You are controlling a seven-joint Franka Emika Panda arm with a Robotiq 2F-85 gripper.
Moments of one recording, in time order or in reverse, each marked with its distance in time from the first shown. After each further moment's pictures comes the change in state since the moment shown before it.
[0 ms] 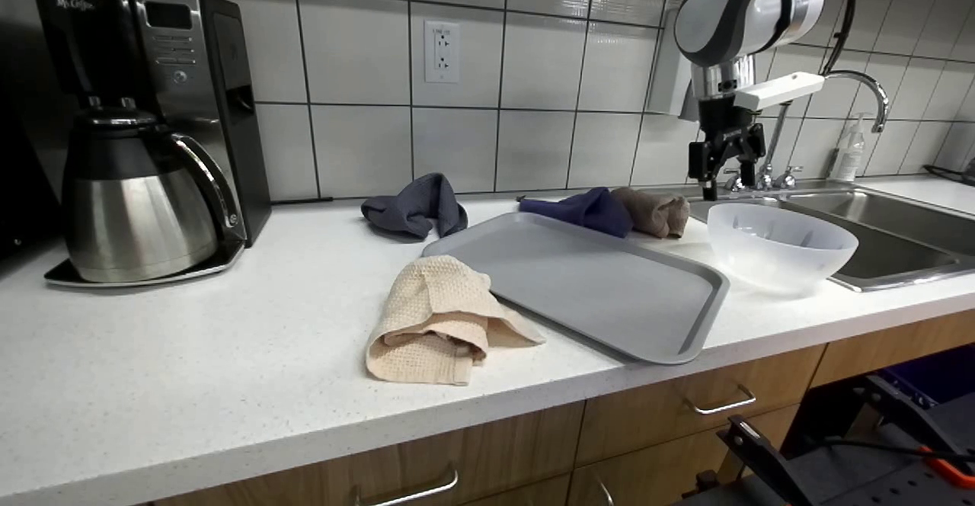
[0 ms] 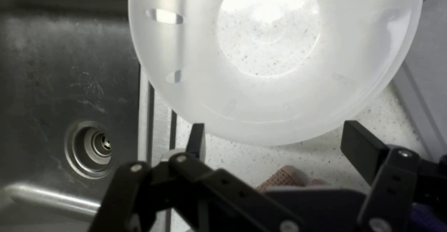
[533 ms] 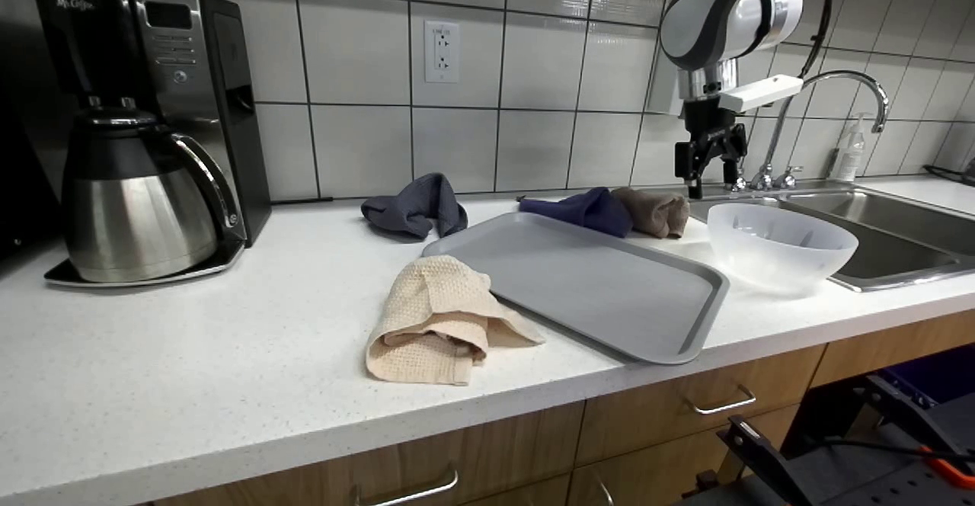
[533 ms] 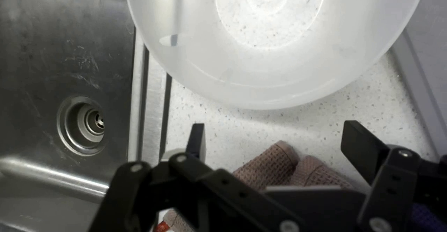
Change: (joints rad) arm 0.000 0.050 0.023 0.068 0.002 0.001 -0.026
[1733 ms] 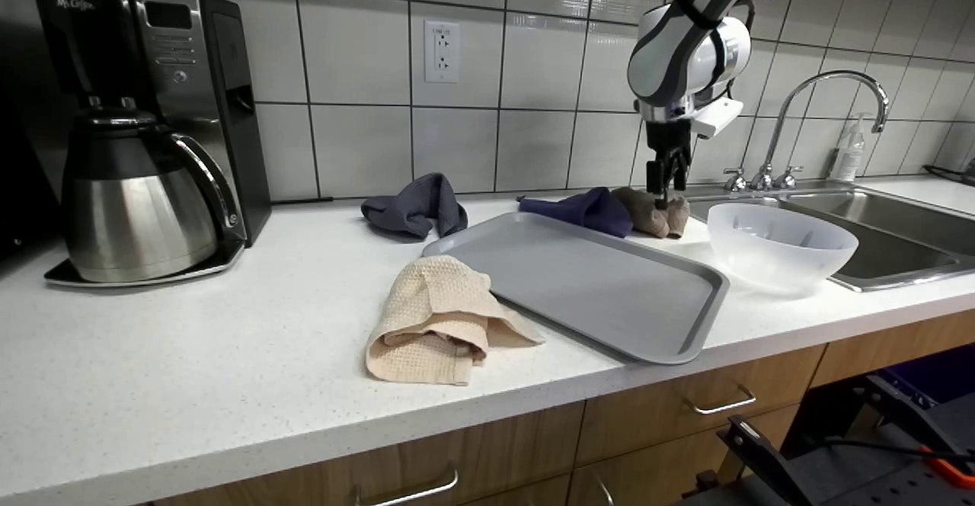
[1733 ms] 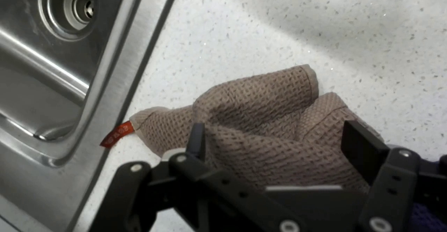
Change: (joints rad) arm 0.001 0.203 0.039 0.186 -0.057 0.127 -0.255
